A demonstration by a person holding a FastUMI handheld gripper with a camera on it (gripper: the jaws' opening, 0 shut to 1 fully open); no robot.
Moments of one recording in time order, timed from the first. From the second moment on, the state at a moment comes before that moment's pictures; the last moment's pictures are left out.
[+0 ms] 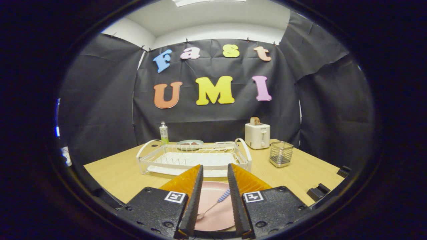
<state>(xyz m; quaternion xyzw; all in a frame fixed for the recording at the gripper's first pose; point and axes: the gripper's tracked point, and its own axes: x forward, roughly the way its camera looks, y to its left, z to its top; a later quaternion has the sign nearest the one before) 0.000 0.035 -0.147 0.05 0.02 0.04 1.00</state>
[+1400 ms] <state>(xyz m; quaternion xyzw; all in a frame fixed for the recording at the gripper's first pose) -0.086 -0.057 -0.045 0.02 -0.02 -0.01 1.00</state>
